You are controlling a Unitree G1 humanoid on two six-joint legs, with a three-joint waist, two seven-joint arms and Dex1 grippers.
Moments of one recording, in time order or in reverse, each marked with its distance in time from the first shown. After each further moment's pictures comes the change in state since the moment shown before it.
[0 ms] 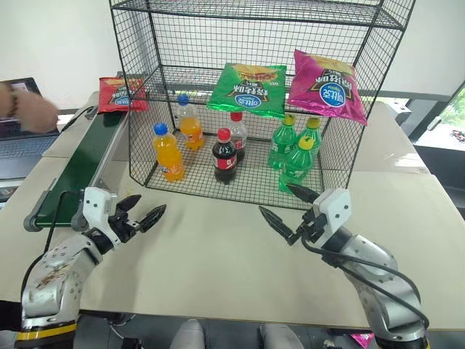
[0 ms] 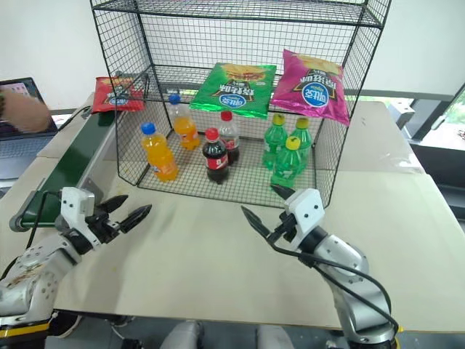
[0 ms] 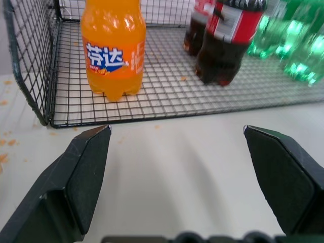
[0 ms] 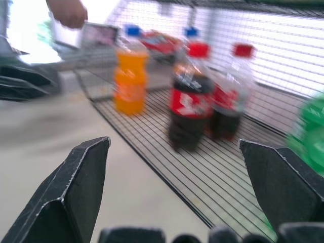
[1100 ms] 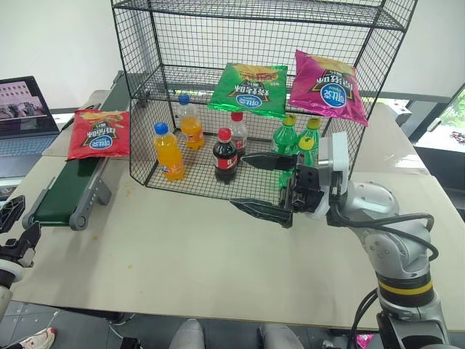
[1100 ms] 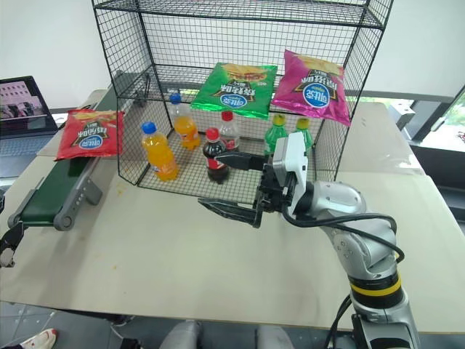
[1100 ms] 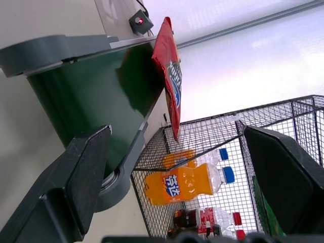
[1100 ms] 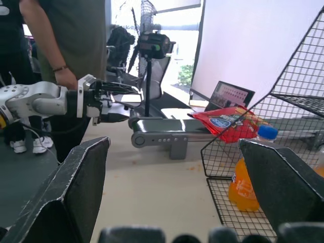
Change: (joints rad) left arm 0.163 -0.062 0.566 0.186 -1.235 0.114 0.799; right arm -0.428 -0.088 0.011 0.096 0.351 0.147 0.299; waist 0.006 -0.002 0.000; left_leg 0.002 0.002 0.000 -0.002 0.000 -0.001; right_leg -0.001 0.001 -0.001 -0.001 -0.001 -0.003
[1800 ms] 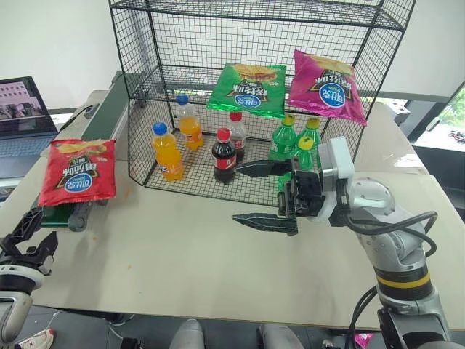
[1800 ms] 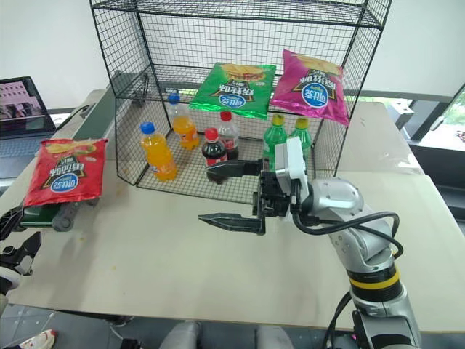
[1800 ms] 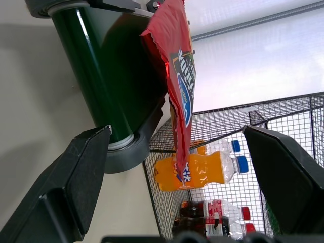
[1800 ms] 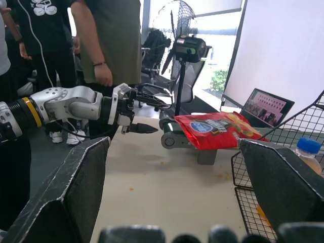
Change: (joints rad) left arm 0.068 -0.046 -0.092 -0.082 -0.010 -0.091 0.033; right arm -0.004 -0.014 0.026 0.071 -0.010 -0.075 0.160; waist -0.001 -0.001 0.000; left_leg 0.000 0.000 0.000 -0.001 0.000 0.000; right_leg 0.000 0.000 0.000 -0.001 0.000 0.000
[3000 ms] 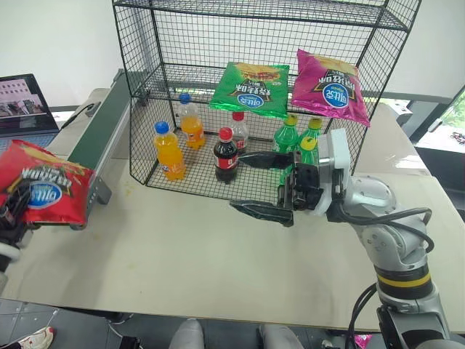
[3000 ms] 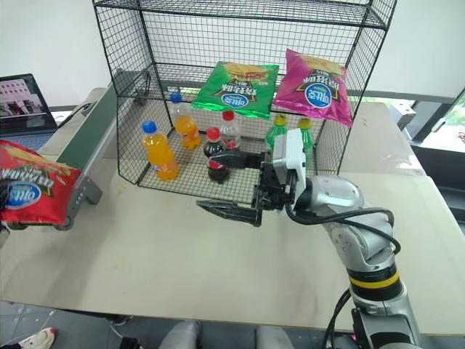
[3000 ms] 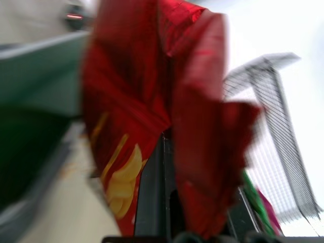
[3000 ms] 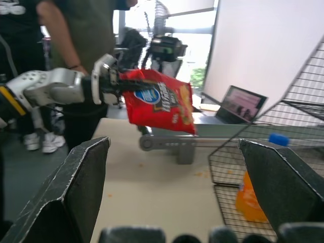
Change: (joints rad) left arm -0.124 0.236 0.027 -0.036 0.011 0.074 -0.159; right arm -0.020 0.004 -0.019 -0.019 0.000 0.032 -0.170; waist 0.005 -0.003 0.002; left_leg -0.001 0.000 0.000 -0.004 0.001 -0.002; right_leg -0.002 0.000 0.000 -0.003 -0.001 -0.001
